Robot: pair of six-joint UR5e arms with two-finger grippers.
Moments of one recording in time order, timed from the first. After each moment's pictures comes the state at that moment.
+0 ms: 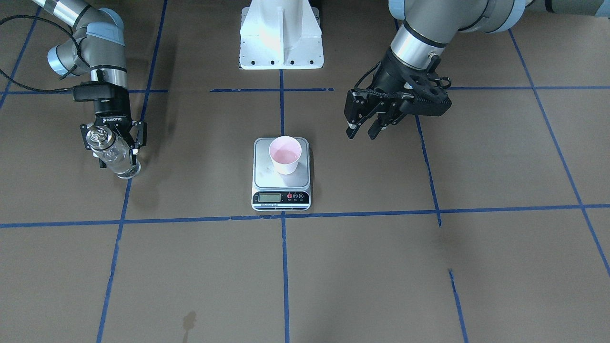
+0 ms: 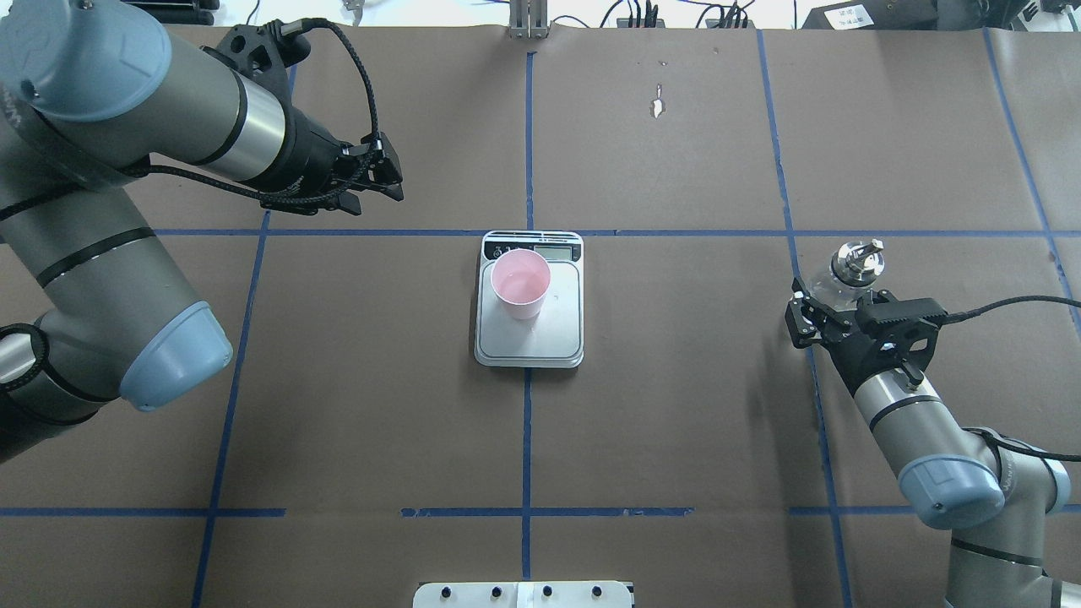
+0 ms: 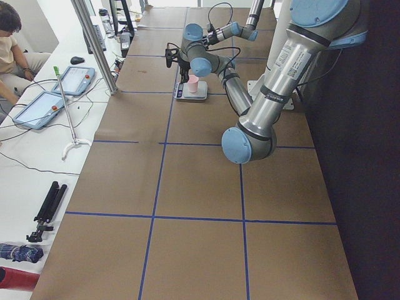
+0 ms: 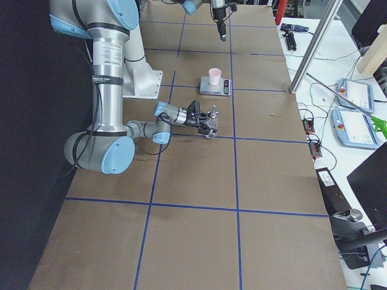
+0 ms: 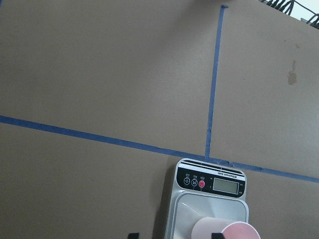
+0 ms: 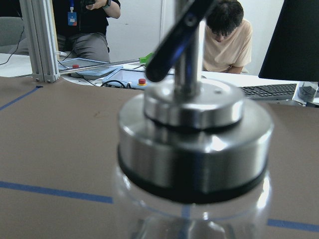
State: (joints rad) left arm -0.79 -2.11 -1.92 -1.75 -2.02 -1.37; right arm 0.30 -1.62 1.69 -0.50 0.69 1.04
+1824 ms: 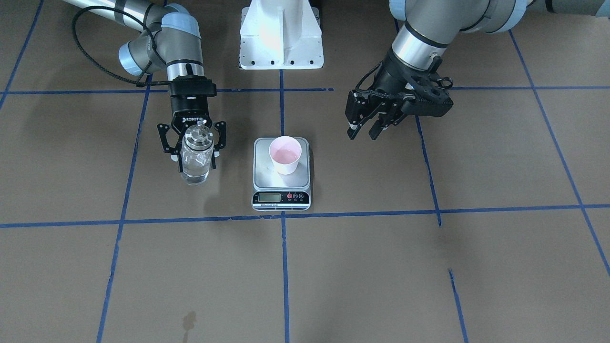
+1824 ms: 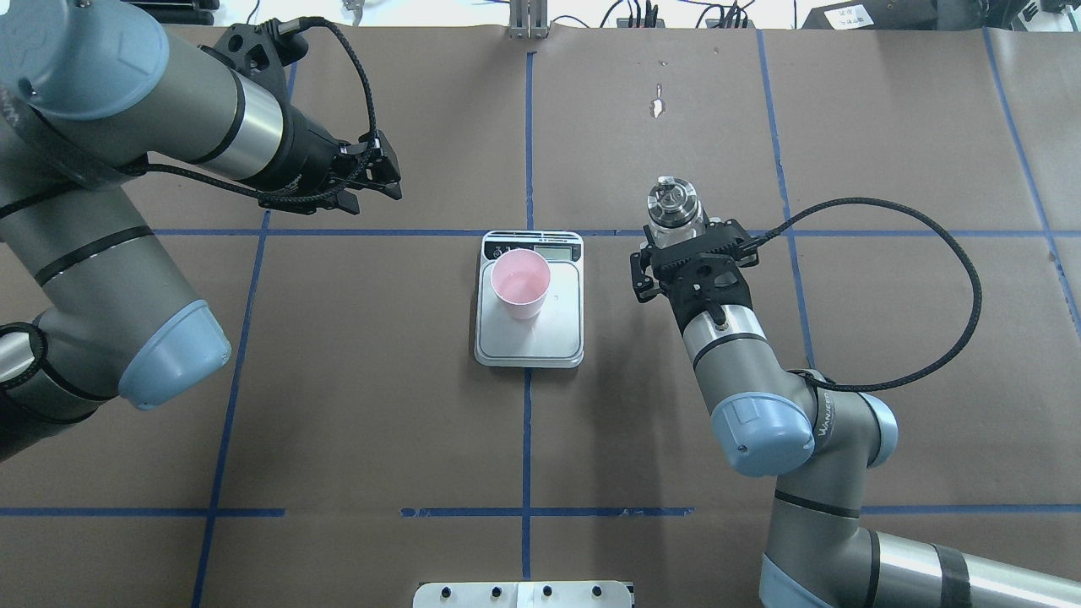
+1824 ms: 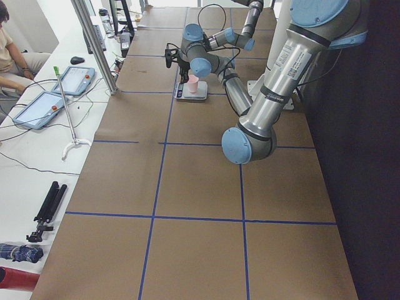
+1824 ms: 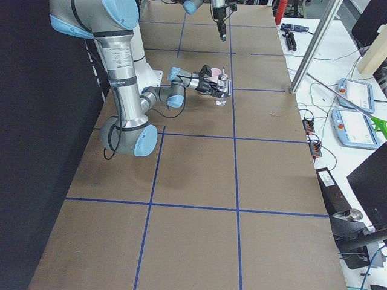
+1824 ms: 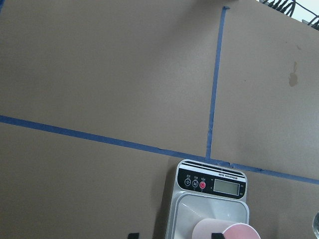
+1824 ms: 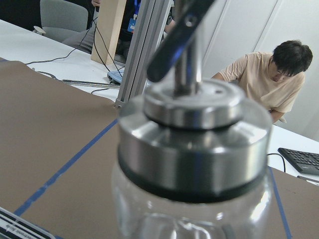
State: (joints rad) left arm -0.79 -2.11 -1.92 -1.75 -2.02 -1.37; right arm 0.33 -1.24 1.73 -0.85 0.72 0.72
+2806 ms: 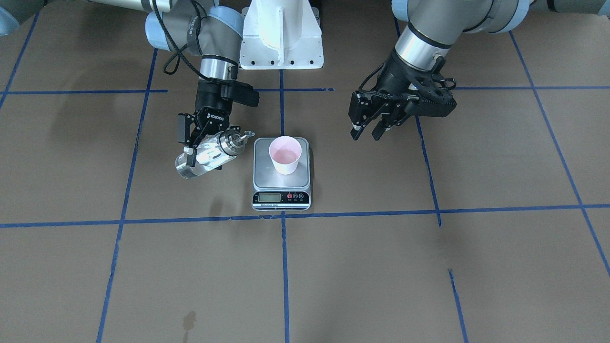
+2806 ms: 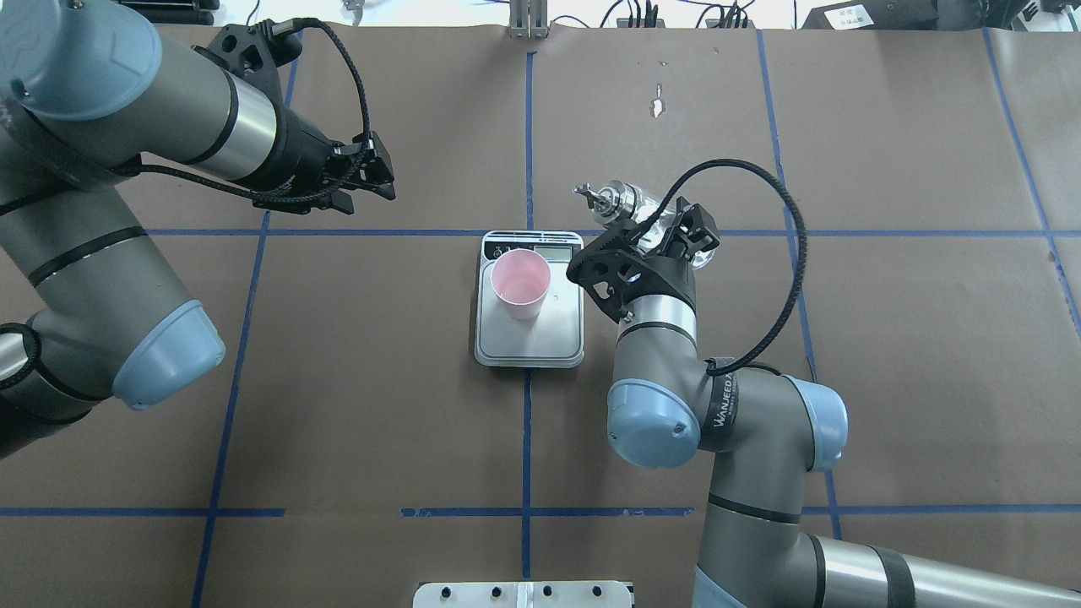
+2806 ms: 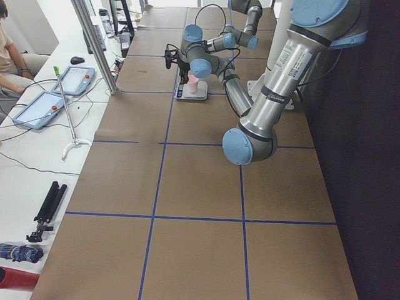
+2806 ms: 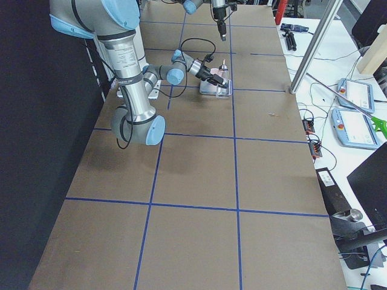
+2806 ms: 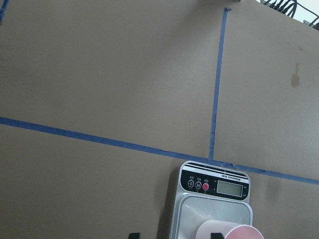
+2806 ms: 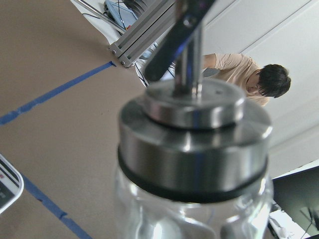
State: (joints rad) left arm -0.79 -2.10 -1.93 -1.75 -2.02 -1.37; right arm 0.31 -1.08 1.79 -1.55 0.63 0.56
